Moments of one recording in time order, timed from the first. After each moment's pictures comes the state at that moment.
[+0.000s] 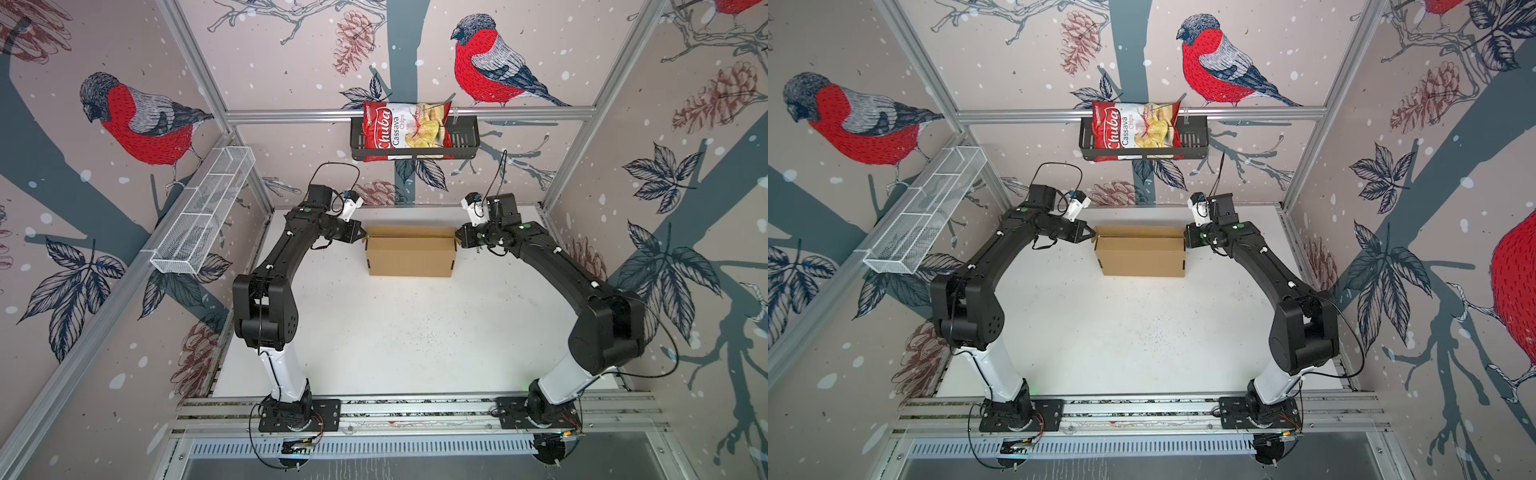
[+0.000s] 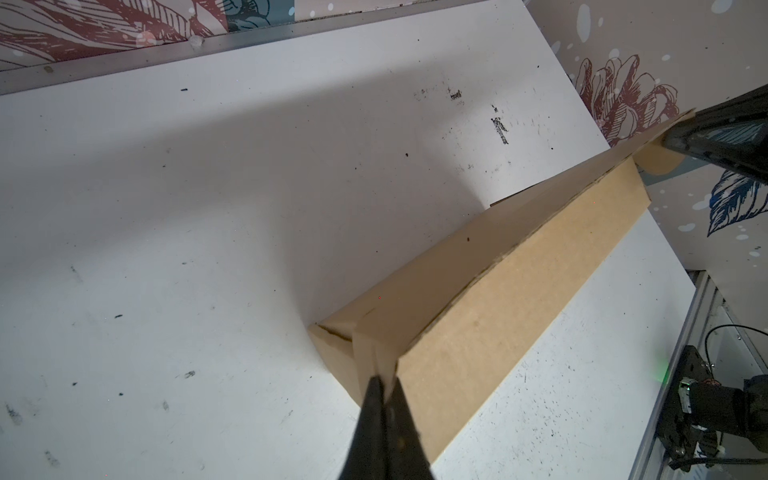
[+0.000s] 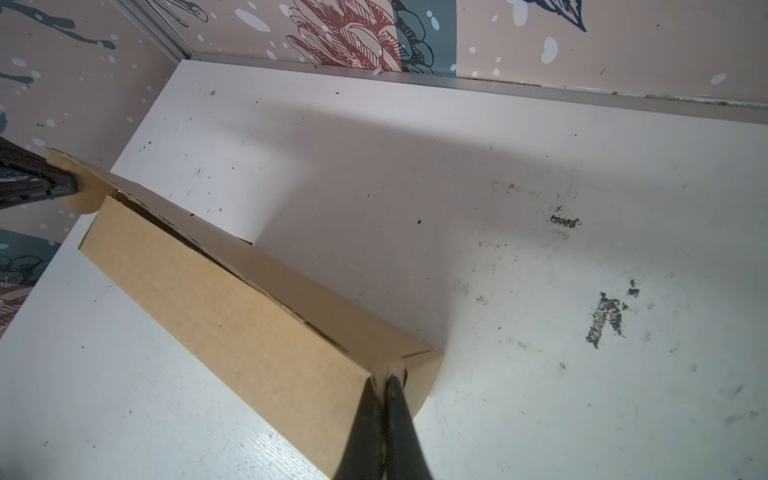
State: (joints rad) left arm -0.13 1.85 1.65 -0.77 0.63 0.16; right arm 0.34 1.66 1.41 -0.51 -0.32 0.09
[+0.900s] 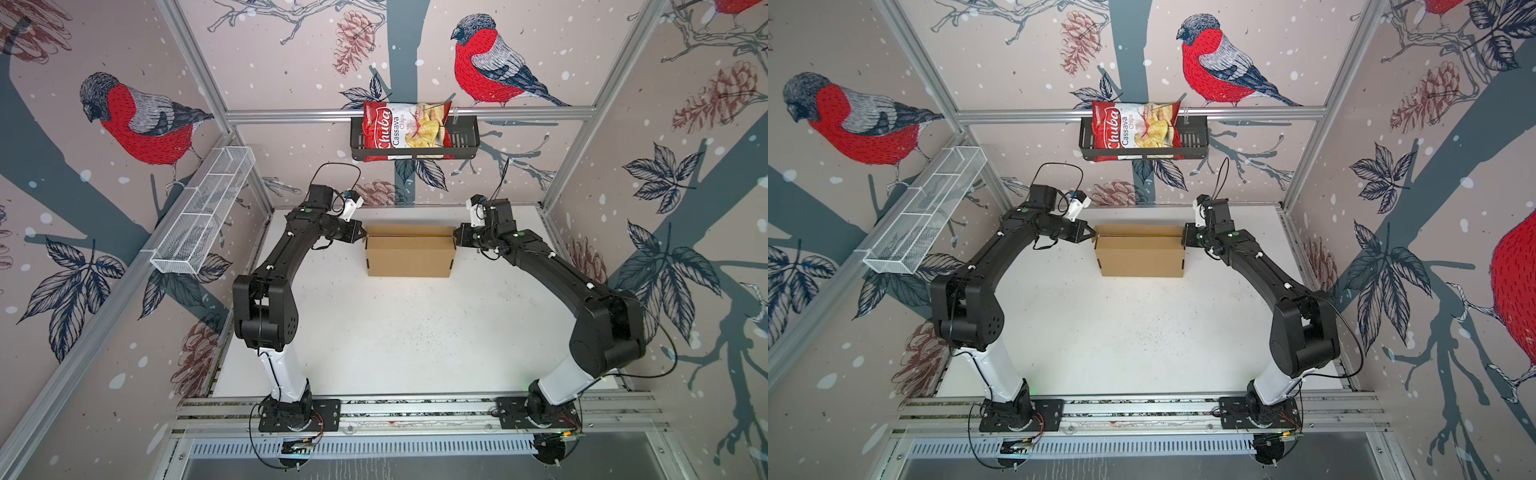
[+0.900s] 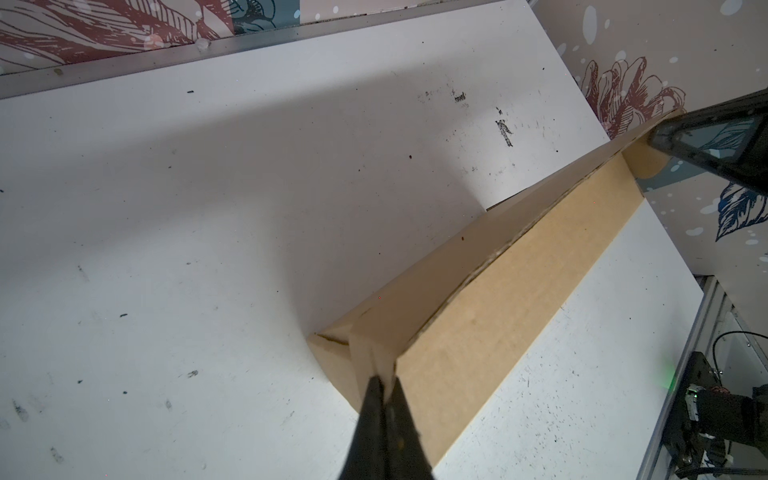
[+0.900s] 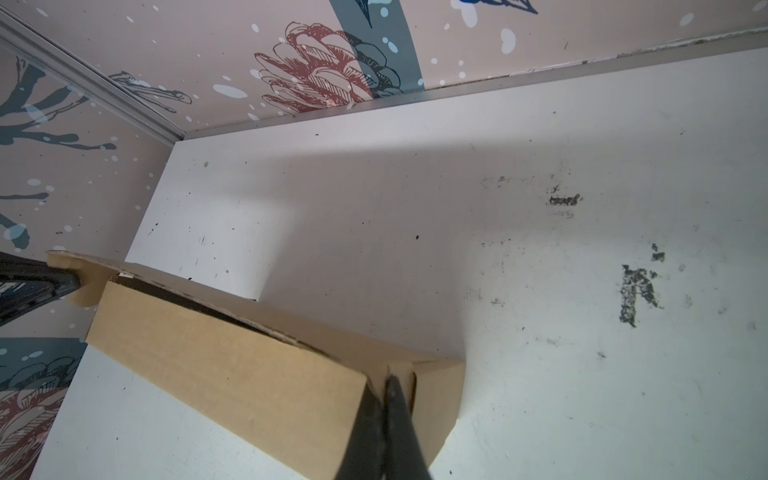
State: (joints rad) left arm -0.14 1.84 1.65 -0.76 0.62 0.15; right arm 0.37 1.64 1.31 -0.33 -0.22 0.34
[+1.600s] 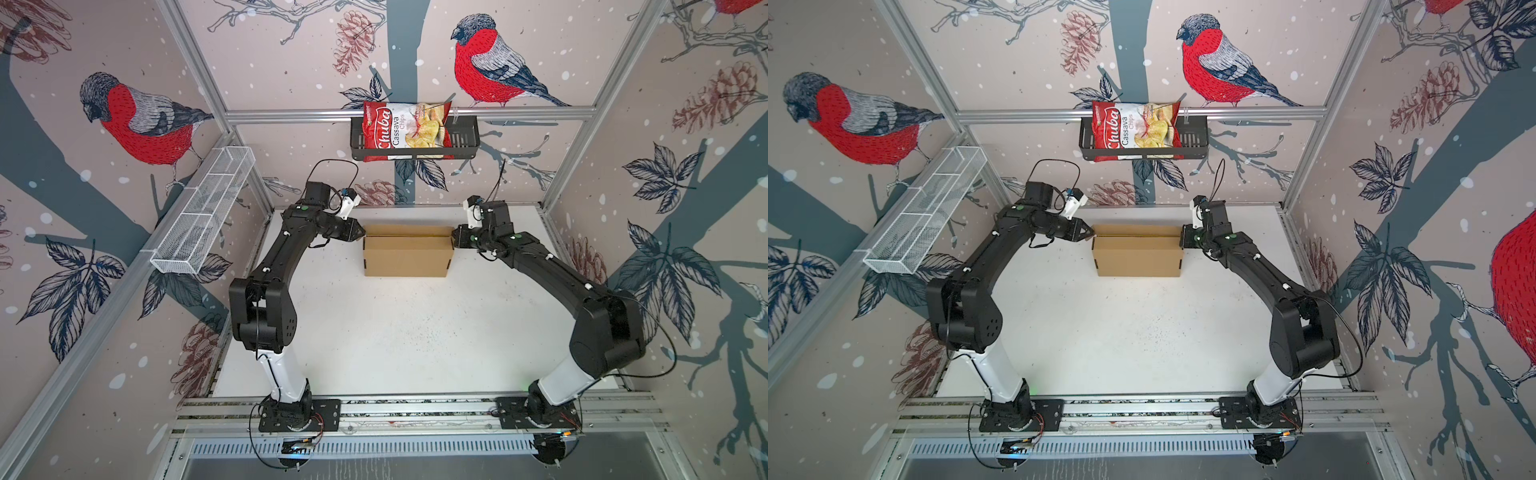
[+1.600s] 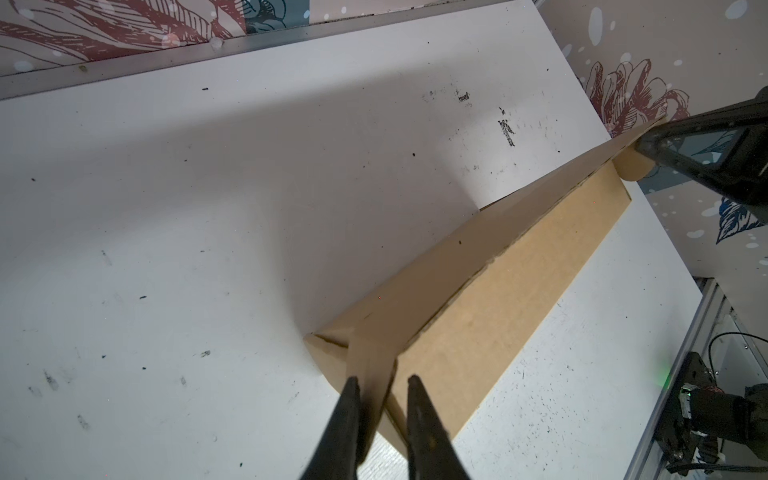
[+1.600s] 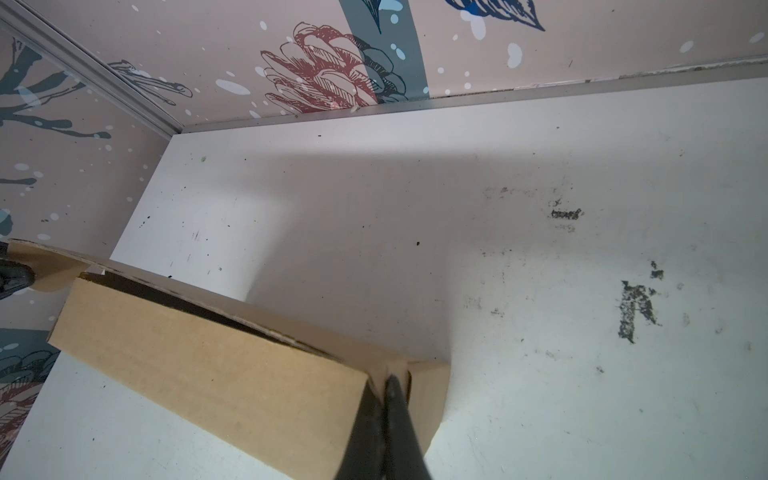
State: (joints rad) left arm -0.12 1.81 1.67 -0.82 0.60 0.15; right arm 0.39 1.64 1.30 -0.32 -0.21 0.28
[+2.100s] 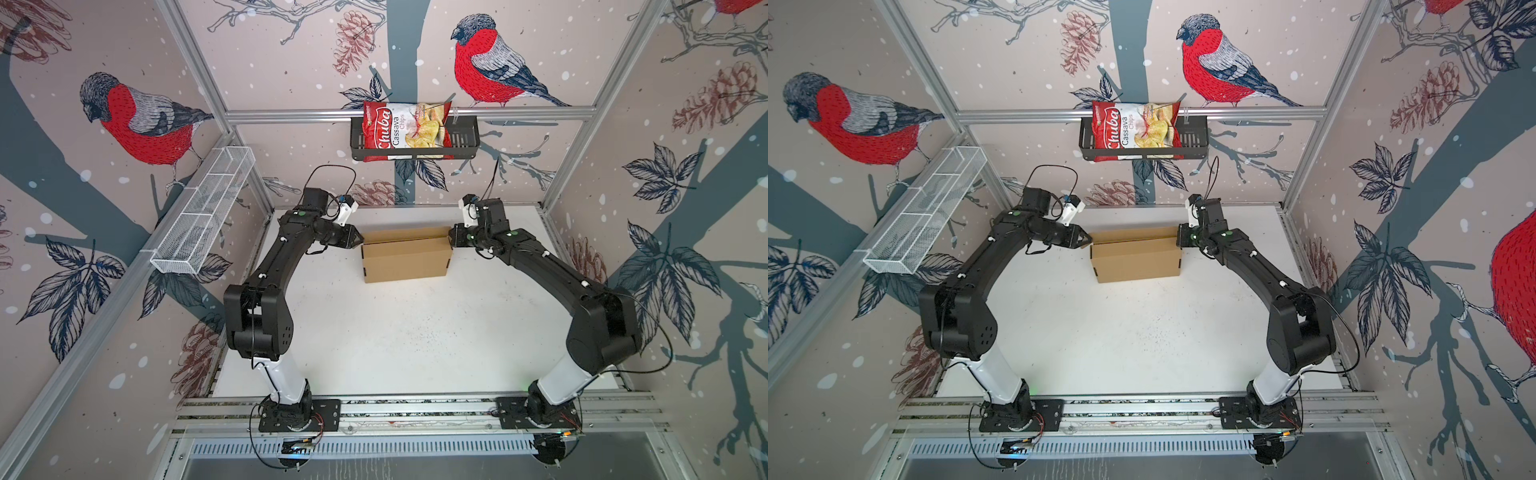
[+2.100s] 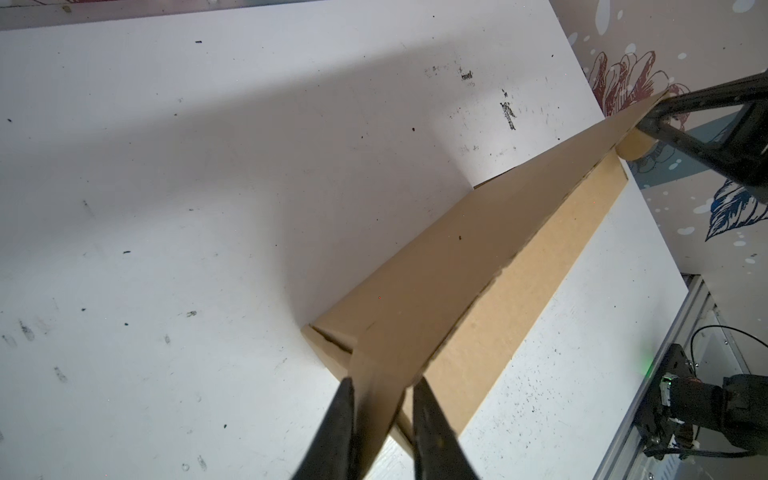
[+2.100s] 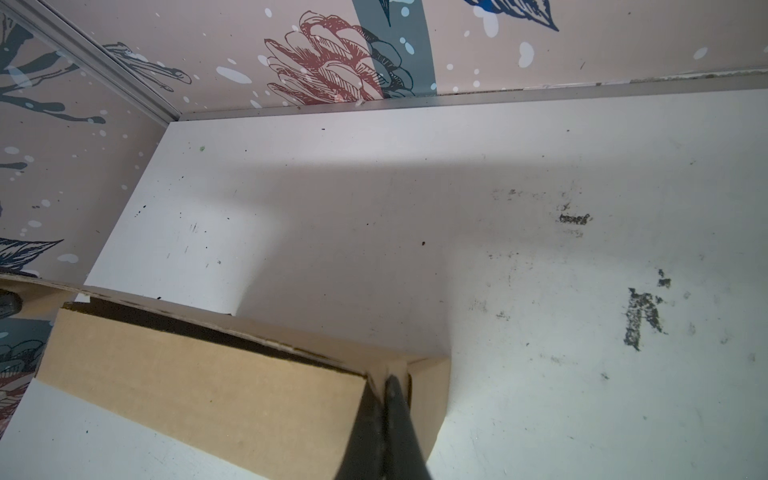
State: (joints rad) left arm -0.11 1.75 1.57 -0.83 0.59 0.13; right arm 0.41 1.66 1.34 -0.36 -0.19 0.26
